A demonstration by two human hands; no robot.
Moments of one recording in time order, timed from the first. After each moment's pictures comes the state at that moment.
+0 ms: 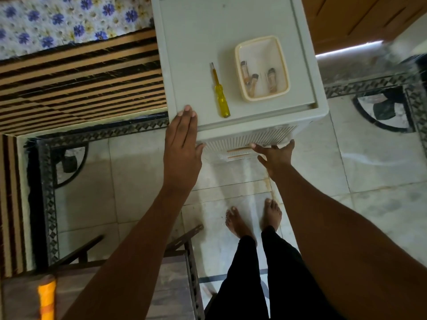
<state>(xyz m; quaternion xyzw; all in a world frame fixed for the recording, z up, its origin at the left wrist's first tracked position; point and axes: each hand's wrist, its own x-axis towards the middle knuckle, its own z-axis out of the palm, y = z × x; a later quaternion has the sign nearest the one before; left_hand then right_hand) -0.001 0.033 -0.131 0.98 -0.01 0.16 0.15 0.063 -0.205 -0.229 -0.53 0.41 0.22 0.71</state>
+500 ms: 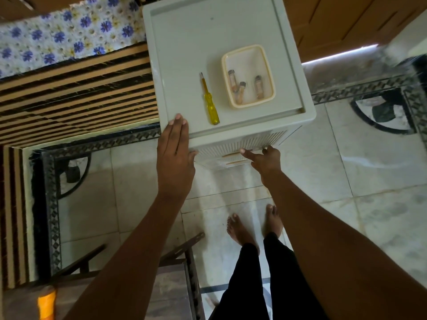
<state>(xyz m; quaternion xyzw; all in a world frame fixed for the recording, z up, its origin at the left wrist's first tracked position) -0.001 0.027 -0.131 0.98 0.02 0.16 0.12 0.063 -0.196 -0.228 -0.66 0.35 0.24 0.63</state>
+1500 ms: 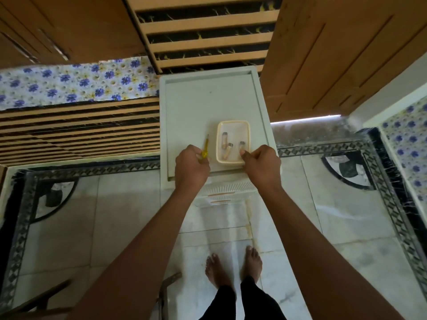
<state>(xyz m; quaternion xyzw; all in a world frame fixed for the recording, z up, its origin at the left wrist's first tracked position) 0.093 -0.034 -0.049 0.88 0.30 -0.02 0.38 0.127 -0.201 -0.033 -0.87 0.16 0.13 0.45</state>
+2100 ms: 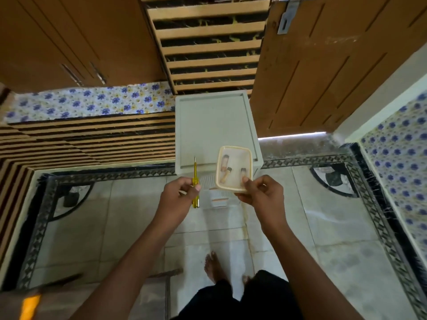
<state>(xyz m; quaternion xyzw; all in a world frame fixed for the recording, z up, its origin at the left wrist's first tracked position) -0.086 -0.035 0.085 0.80 0.25 -0.04 0.55 -0.044 -0.250 0.090 -0.69 0.16 0.12 0.69</state>
